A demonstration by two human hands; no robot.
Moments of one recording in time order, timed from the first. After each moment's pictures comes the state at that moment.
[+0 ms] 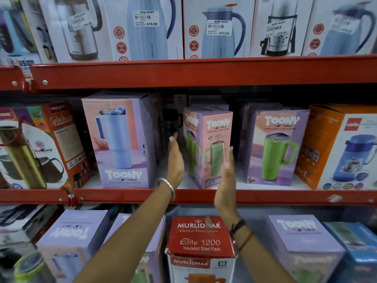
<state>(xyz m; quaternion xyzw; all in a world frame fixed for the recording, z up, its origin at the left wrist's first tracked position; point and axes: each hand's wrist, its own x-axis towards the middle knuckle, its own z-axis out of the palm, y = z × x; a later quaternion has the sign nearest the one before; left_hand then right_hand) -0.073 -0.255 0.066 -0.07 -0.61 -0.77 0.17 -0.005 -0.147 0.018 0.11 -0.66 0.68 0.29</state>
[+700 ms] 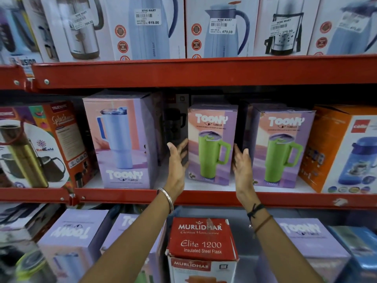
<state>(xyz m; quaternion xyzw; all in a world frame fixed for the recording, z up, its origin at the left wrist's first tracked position) -0.064 -0.260 0.051 -0.09 -0.58 -0.81 0.09 -0.033 -0.102 0.042 0.07 -0.61 0.77 0.18</state>
